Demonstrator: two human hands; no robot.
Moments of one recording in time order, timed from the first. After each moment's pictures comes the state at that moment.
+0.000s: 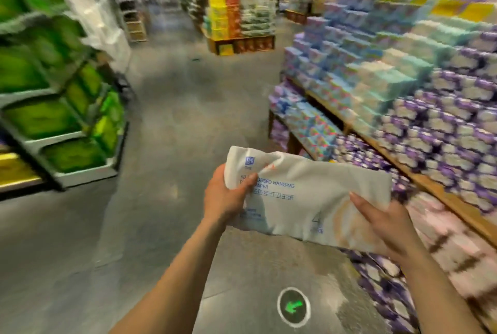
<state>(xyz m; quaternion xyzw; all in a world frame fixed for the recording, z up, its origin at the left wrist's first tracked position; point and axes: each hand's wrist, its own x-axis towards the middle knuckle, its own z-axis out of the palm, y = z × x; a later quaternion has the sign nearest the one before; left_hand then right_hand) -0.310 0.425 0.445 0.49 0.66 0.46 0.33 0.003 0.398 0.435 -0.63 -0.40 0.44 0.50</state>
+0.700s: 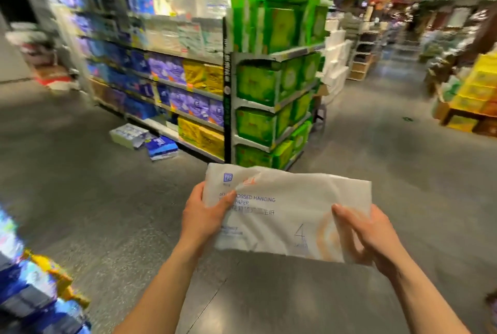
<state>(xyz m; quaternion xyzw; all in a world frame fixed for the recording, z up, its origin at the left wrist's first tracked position) -0.795 0.513 0.467 0.12 0.76 0.63 0.10 -0.593 0.763 0.491 -0.33 -0.71 0.56 0.27</state>
